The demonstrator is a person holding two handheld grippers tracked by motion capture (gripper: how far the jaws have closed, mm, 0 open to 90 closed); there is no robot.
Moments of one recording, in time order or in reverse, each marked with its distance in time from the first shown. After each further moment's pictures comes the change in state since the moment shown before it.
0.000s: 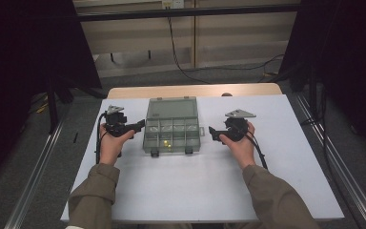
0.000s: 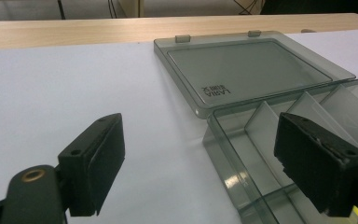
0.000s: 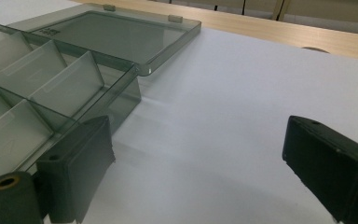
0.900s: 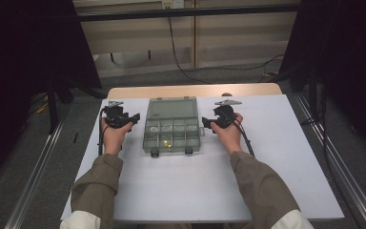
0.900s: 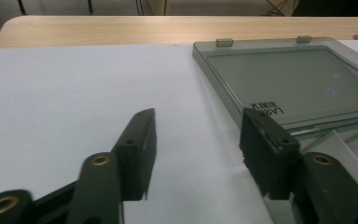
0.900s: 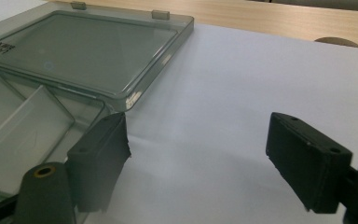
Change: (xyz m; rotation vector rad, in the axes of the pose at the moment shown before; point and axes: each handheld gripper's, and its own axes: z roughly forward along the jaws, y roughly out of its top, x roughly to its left) left arm 0.018 0.010 0.027 0.024 0.104 -0.040; right arm 0.002 0.026 0.054 0.087 -0.041 0.082
